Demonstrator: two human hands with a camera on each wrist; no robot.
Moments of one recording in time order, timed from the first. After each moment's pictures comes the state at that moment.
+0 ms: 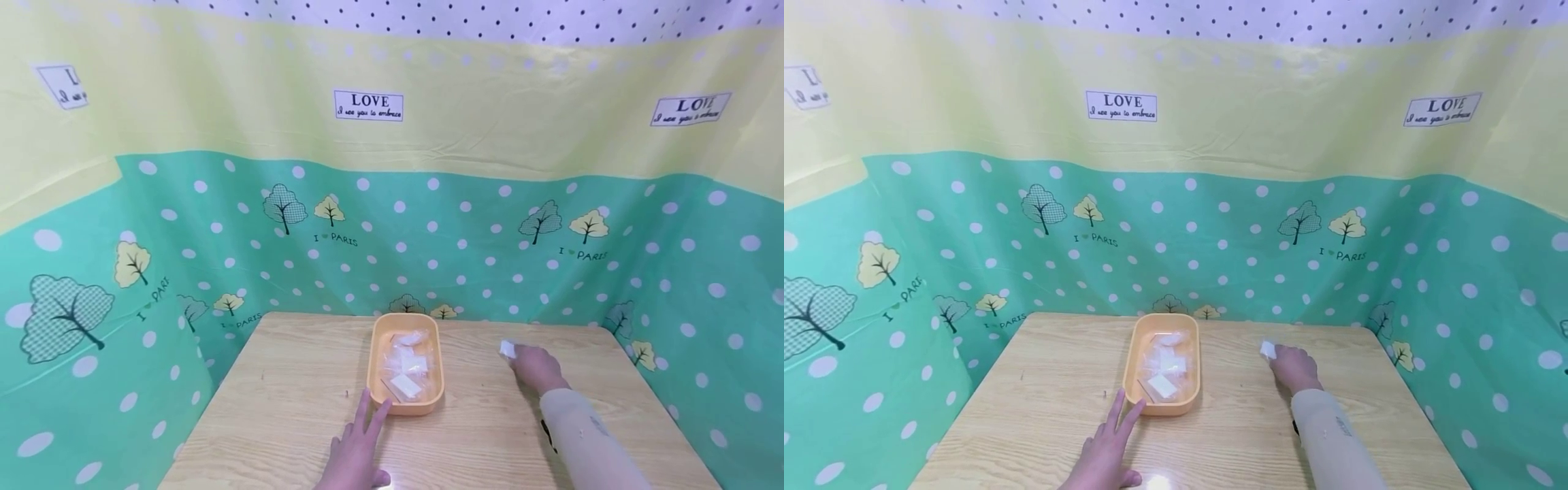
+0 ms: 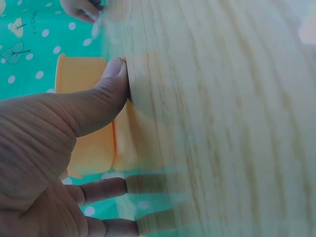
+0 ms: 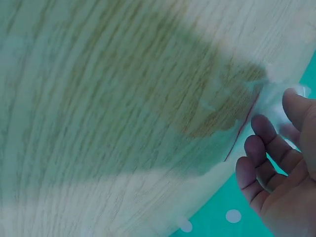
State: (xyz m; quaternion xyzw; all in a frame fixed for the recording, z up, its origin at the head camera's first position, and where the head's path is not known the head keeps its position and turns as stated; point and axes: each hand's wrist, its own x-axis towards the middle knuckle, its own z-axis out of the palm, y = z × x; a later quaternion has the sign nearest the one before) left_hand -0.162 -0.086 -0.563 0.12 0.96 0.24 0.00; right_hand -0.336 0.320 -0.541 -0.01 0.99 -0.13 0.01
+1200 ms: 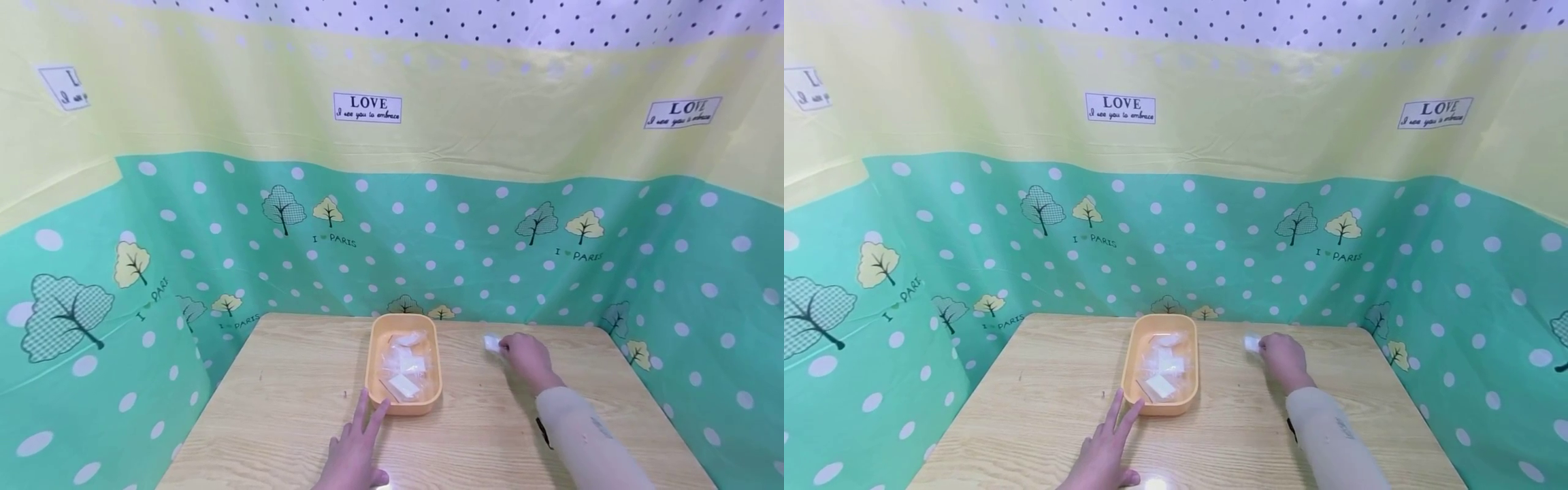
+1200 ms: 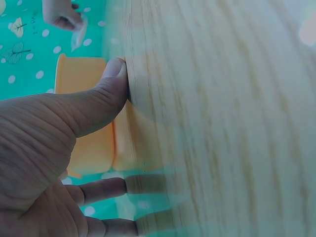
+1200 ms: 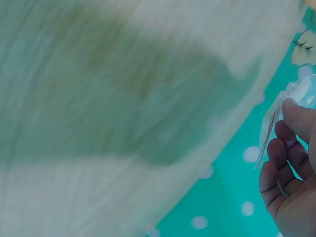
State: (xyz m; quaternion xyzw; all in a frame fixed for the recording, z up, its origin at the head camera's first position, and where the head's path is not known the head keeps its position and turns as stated) left_hand -0.164 -0.088 -0.563 0.13 0.96 0.23 0.00; right_hand -0.335 0.293 -0.511 -0.04 0.99 -0.14 -0.05
